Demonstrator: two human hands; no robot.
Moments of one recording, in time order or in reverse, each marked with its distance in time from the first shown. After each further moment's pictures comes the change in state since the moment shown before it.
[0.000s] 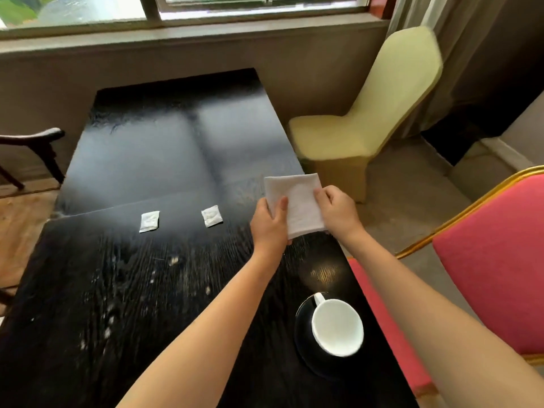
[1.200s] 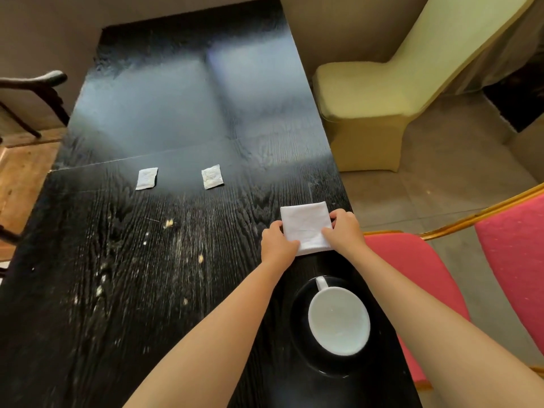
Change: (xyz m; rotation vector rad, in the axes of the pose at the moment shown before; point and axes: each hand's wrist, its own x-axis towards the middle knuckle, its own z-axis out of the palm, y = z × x) left_hand 0.009 -0.145 0.030 0.554 -0.078 -0.353; right_hand -0.002 0.134 0.053 -0.362 -0.329 0.291
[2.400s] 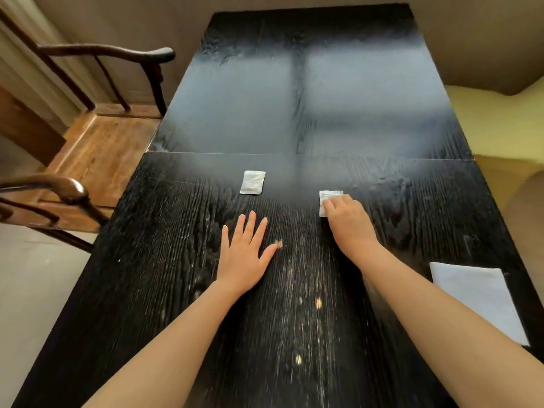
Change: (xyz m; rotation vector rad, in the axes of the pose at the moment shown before) left_hand 0.126 -0.196 -0.230 0.809 0.241 0.320; right_hand 0.070 -0.213 0.162 -0.799 0.178 -0.774
